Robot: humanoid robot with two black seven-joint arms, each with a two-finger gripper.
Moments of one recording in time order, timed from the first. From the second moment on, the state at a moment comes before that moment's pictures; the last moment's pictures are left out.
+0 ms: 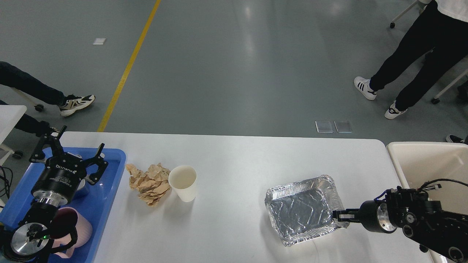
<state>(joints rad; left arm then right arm) 0.00 0.13 -1.62 -1.29 0.27 -0.29 0.06 0.59 -0.66 0.21 1.16 -1.40 0.29 0.09</state>
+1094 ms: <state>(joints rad) -0.01 0.15 -1.57 -1.29 0.27 -0.24 0.07 0.92 -1.05 0.22 1.40 -0.85 0.55 -0.16</state>
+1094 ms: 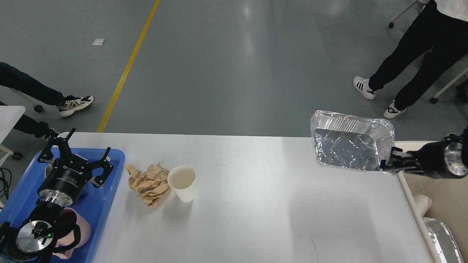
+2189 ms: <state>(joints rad) -0.01 0.19 -1.49 -1.29 0.27 -0.18 0.07 1.03 -0.55 0.06 1.13 -0.80 0.47 -0.43</state>
